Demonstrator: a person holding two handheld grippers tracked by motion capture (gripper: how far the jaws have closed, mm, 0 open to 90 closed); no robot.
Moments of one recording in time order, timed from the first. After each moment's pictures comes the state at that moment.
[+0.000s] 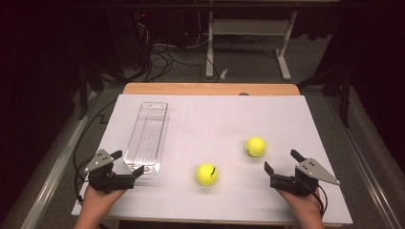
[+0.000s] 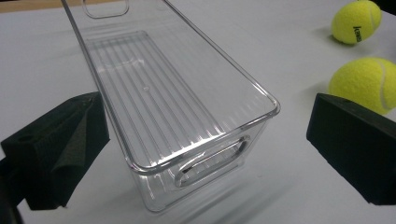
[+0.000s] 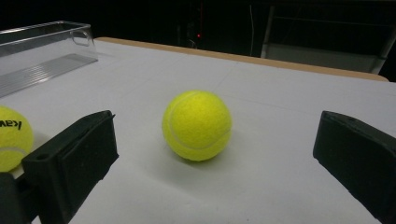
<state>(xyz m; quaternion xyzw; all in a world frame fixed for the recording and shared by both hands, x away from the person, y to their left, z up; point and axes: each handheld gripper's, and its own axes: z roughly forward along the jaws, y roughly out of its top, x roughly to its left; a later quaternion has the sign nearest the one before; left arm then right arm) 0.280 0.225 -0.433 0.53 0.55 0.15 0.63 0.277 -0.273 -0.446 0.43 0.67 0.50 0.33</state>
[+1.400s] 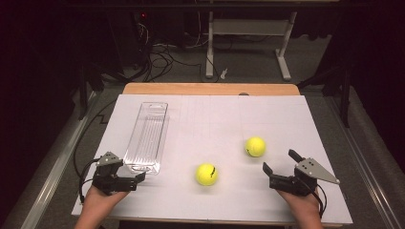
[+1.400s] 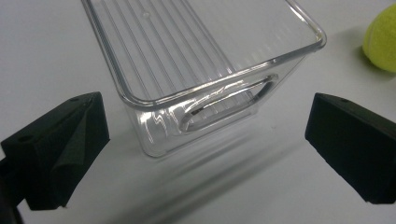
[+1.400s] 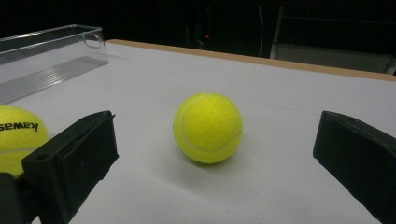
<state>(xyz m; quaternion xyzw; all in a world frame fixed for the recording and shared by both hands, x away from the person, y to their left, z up) 0.288 0.223 -0.452 0.57 0.62 0.12 0.53 0.277 -0.271 -0.444 0.42 0.68 0.51 0.31</state>
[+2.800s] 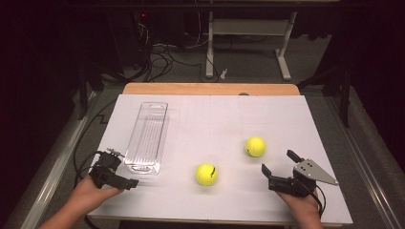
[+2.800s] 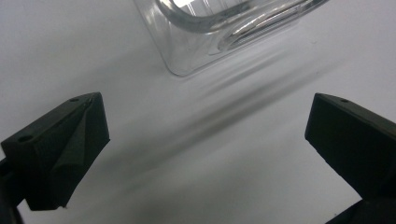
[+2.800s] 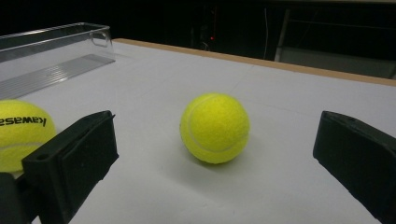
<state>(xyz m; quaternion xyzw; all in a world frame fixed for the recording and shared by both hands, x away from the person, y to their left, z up) 0.307 0.231 -0.448 0.66 0.67 0.06 0.34 0.275 -0.269 -0.446 0.41 0.68 0.52 0.32</state>
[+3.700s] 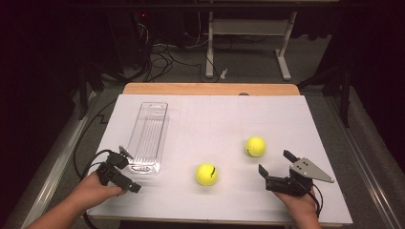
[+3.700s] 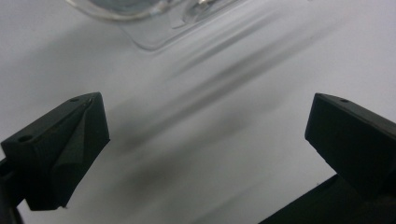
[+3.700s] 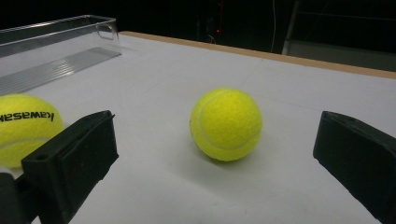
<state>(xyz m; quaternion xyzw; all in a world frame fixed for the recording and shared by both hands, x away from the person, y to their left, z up) 0.311 0.217 -0.450 0.69 0.67 0.02 0.25 0.278 -0.263 -0.446 0.41 0.70 0.51 0.30</state>
